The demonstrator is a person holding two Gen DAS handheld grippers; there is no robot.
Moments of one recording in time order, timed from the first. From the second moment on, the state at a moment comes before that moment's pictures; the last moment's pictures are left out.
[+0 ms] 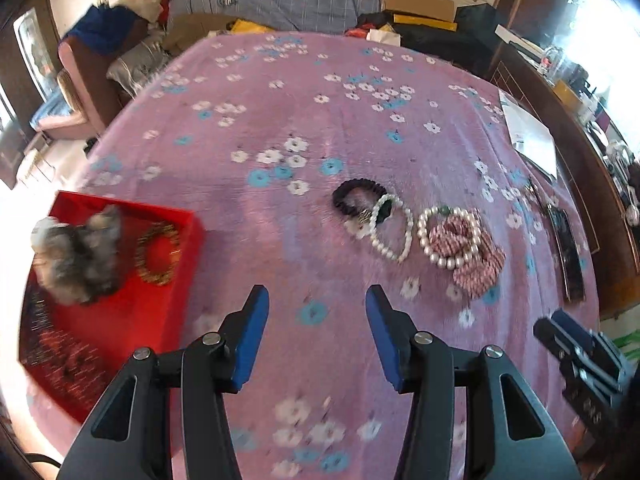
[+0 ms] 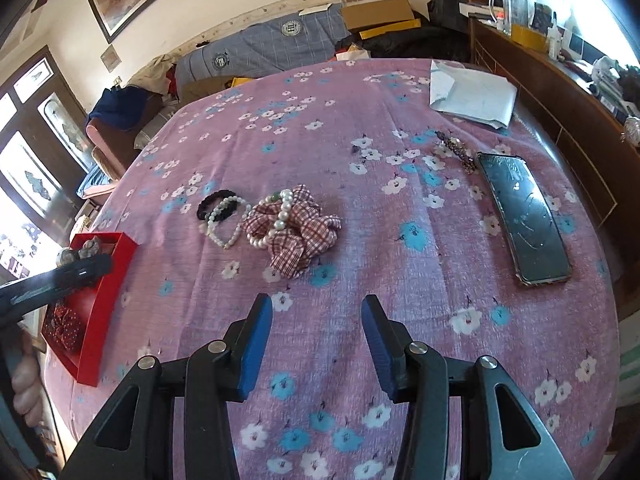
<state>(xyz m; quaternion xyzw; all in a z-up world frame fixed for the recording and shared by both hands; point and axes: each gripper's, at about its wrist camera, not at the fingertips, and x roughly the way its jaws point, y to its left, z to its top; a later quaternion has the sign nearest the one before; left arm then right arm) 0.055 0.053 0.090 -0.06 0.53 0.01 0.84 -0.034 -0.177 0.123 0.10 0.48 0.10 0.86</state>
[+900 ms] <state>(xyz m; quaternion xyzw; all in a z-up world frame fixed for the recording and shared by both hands) 0.139 0.019 0.021 -0.05 0.55 0.01 0.84 0.120 -0.109 0.068 0.00 0.55 0.21 0.80</state>
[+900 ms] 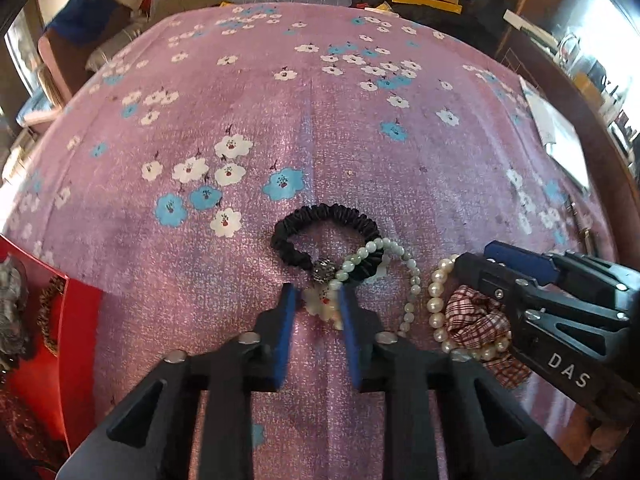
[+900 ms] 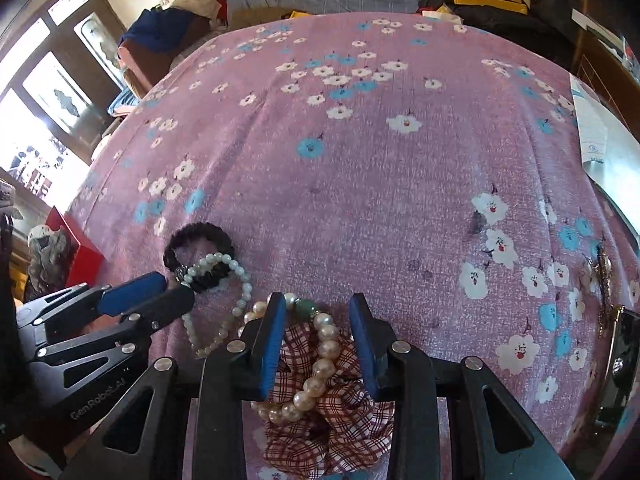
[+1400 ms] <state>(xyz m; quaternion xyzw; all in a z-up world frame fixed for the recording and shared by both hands) 0.107 0.044 0.050 -0.12 0.55 -0.02 0.83 0.099 -0.116 0.098 0.01 0.52 0.20 0.83</state>
